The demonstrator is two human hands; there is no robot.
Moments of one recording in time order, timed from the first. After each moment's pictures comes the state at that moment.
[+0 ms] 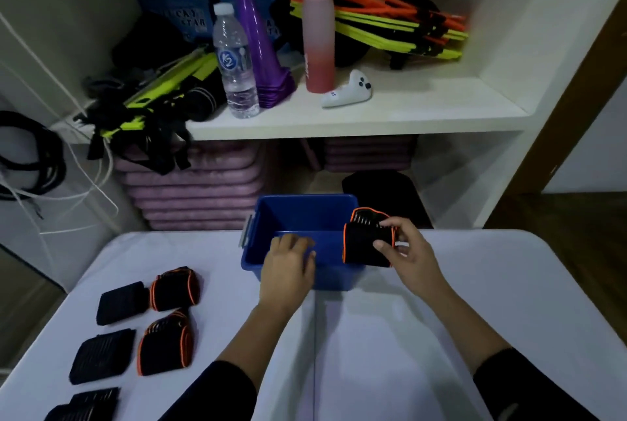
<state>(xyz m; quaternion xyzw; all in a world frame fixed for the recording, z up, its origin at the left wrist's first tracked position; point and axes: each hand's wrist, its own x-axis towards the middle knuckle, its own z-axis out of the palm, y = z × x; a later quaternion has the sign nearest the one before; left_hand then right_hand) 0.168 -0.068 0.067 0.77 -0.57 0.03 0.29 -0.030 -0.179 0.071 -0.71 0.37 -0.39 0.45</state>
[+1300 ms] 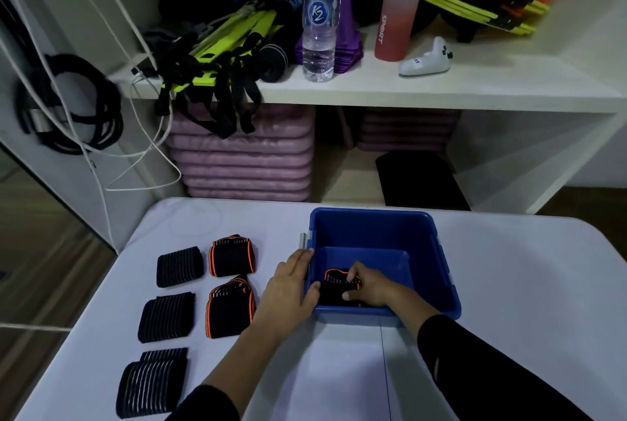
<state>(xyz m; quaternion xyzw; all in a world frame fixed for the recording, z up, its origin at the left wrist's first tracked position) 0.273 0.048 0.012 0.75 -0.58 -0.17 0.27 0.127 -0.095 -0.014 -0.79 0.43 0.12 0.42</state>
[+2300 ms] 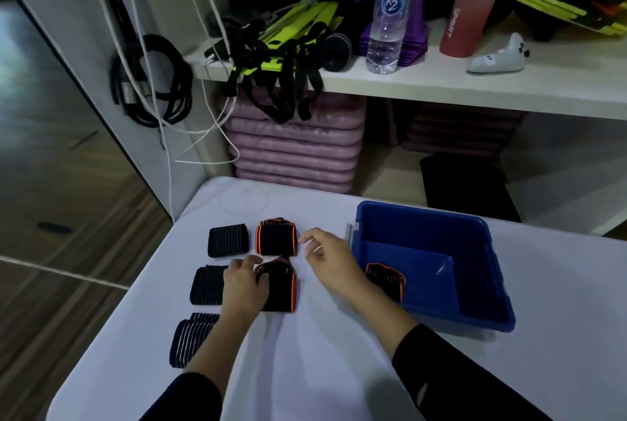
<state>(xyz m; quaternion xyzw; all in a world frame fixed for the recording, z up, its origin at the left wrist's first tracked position) 0.366 0.125 -0.018 0.89 -0.30 -0.14 0.30 0.240 -0.002 0.037 -0.82 0.30 -0.16 0.45</state>
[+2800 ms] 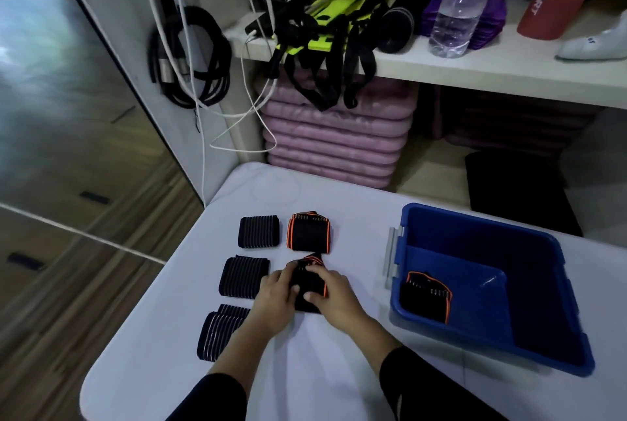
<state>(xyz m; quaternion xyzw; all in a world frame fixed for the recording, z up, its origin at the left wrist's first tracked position) 0.378 0.140 -0.059 0.86 -0.38 -0.23 0.24 0.278 0.031 -0.062 -0.81 0.32 -0.02 0.48</state>
